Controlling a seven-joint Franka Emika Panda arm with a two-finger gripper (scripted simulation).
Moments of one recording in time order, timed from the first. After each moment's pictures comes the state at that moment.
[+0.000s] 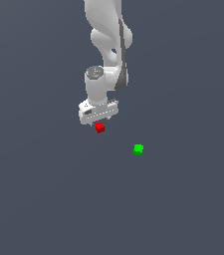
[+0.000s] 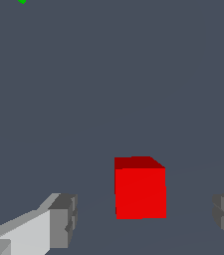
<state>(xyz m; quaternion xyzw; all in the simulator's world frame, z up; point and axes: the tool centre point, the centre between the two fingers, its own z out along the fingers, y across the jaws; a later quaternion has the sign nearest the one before) -0.159 -0.062 0.074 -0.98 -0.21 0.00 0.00</state>
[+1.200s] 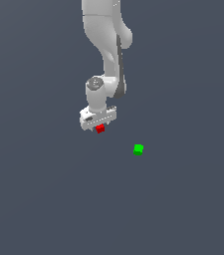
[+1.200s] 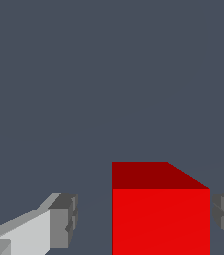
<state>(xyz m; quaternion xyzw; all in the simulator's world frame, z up) -0.164 -0.068 0.025 -0.98 -0.22 0.00 0.00</state>
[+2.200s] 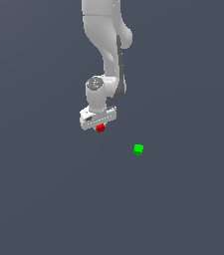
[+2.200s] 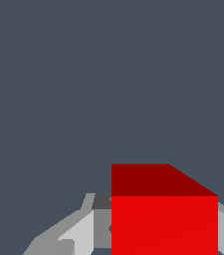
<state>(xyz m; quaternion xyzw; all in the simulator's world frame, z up) -0.164 -0.068 0.025 -0.98 -0.22 0.00 0.00</state>
